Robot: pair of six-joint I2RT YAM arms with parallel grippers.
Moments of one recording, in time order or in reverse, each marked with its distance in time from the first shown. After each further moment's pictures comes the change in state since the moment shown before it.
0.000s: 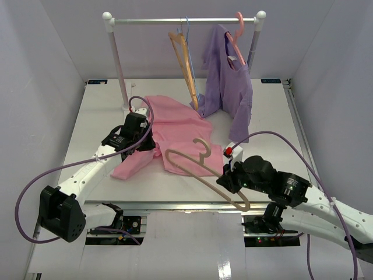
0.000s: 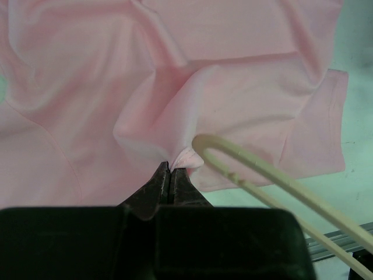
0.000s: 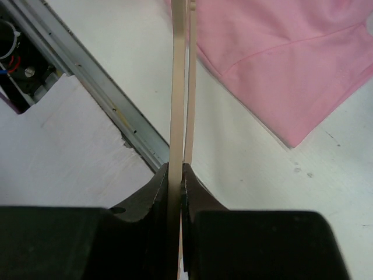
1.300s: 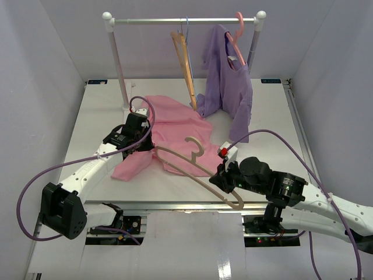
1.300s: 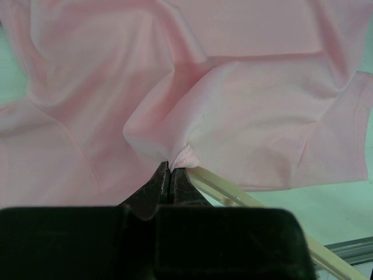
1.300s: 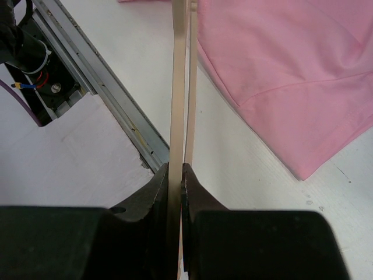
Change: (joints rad) left arm 0.001 0.027 0.011 -0.033 -0.046 0.023; right arm 0.114 0.044 0.023 0.108 0.061 -0.003
